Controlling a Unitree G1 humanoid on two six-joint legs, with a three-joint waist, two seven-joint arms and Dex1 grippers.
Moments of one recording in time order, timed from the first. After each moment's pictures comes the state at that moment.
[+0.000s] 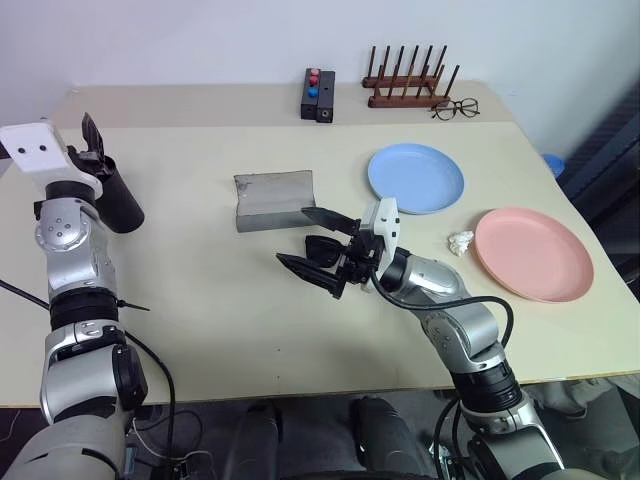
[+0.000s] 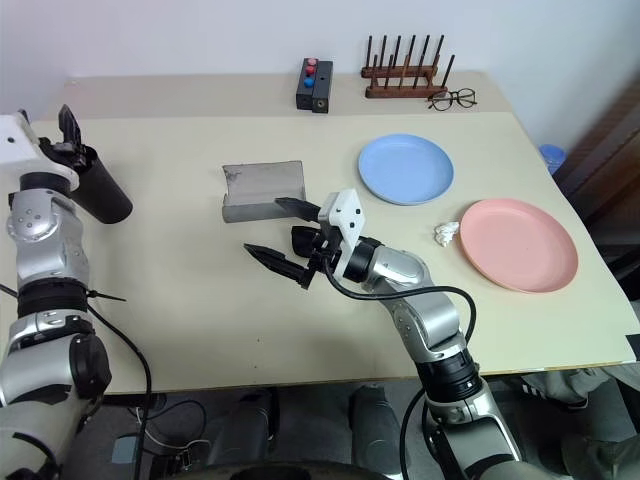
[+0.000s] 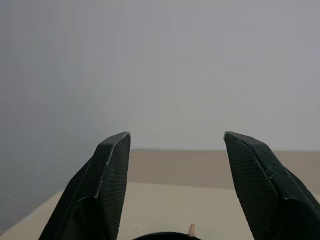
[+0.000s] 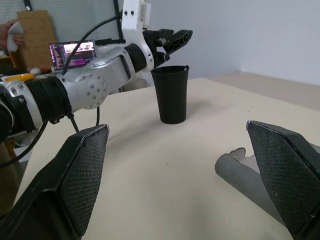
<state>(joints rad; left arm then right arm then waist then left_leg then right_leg) -0.73 0.55 0.41 0.66 -0.21 -0.26 -0.11 -0.39 -0.22 0.21 -0.24 0.45 0.33 0.75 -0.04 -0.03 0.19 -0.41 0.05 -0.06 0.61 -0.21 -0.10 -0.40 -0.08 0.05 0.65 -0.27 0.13</state>
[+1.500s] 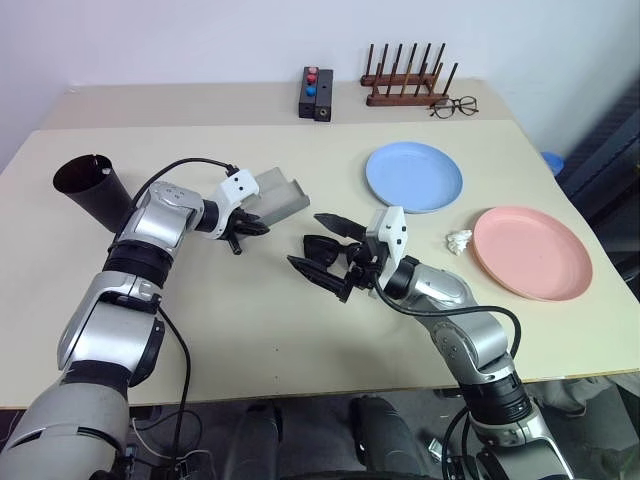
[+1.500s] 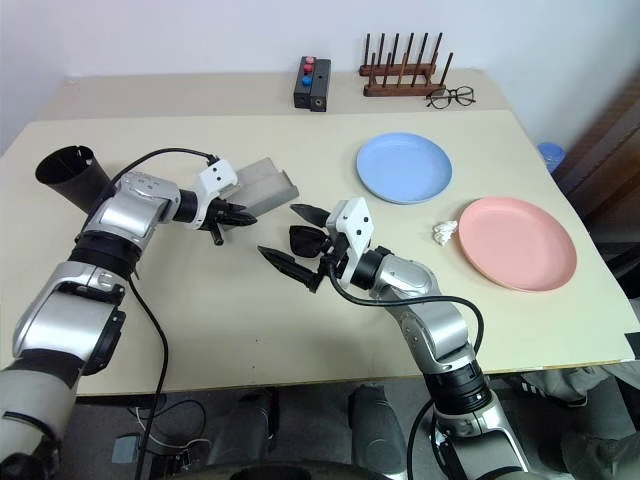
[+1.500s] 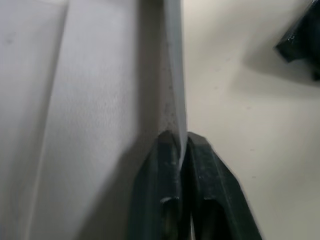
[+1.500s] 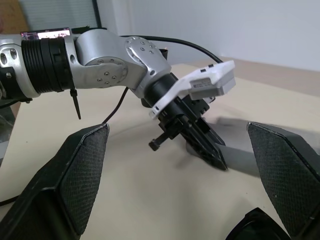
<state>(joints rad) -0.98 0.57 -0.29 0.78 0.01 0.29 -1.12 -0.33 -0.25 0.20 -0.28 0.42 0.34 0.69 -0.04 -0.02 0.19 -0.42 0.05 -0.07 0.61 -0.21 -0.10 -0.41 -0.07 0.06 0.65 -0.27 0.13</state>
